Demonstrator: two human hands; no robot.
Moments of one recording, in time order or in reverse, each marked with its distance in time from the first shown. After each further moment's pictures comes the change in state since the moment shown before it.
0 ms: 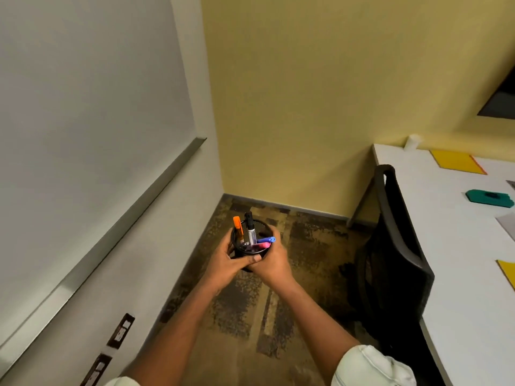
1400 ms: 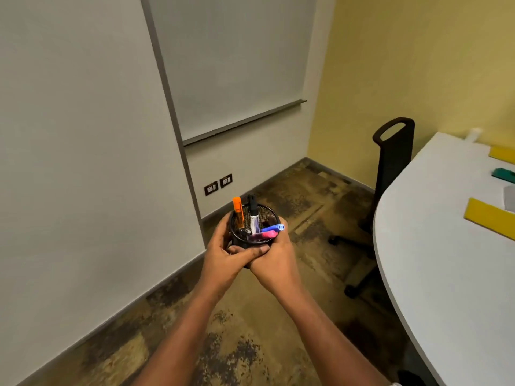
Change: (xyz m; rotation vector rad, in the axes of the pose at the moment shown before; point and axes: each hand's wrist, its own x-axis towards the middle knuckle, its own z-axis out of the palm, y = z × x) left_hand -0.842 0.084 0.394 -0.068 0.738 0.185; right_hand -0.817 0.030 -0.256 0.115 -0.407 -0.245
